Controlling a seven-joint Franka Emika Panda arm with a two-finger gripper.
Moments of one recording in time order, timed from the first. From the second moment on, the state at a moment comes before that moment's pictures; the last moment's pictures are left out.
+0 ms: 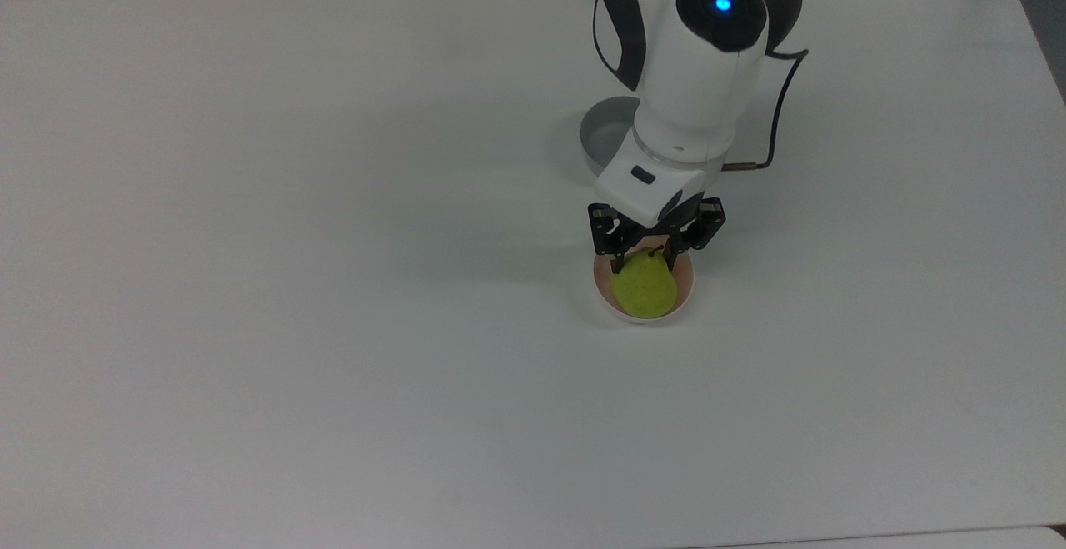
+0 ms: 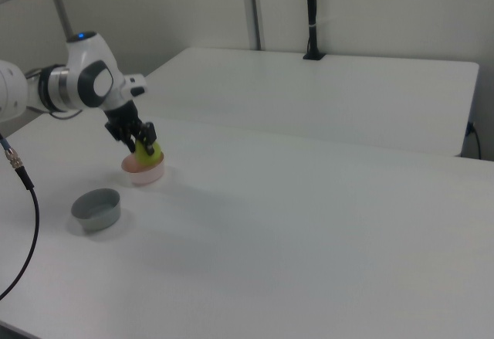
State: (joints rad) arm 0.55 0.60 -0.26 -1.43 0.06 2.18 0.21
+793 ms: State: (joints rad) arm 0.33 0.31 -0.19 -1.48 0.06 1.88 0.03
